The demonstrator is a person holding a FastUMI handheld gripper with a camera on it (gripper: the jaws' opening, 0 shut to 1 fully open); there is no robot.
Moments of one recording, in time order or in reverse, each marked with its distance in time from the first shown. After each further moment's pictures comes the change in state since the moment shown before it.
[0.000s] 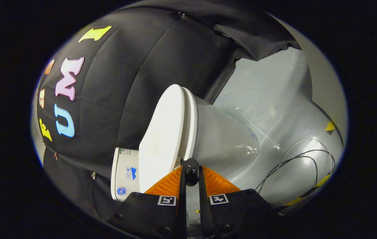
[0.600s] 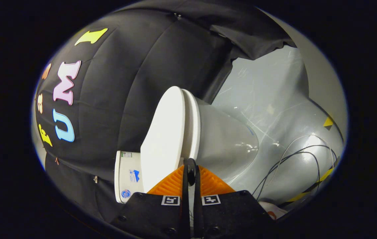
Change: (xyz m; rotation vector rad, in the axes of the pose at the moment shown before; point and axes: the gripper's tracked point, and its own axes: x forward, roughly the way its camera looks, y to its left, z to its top) arm -0.012 0.017 0.008 0.031 -0.009 -0.030
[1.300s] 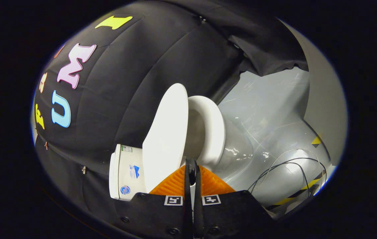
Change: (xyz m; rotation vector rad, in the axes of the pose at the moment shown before) arm -0.032 0.067 0.005 -0.175 -0.008 -0.100
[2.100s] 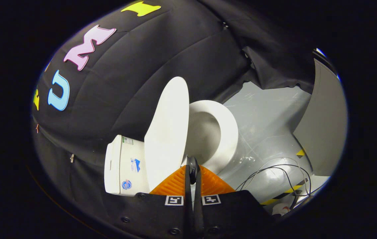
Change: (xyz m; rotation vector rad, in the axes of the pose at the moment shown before) arm -0.039 0.084 0.001 -0.165 0.022 -0.106
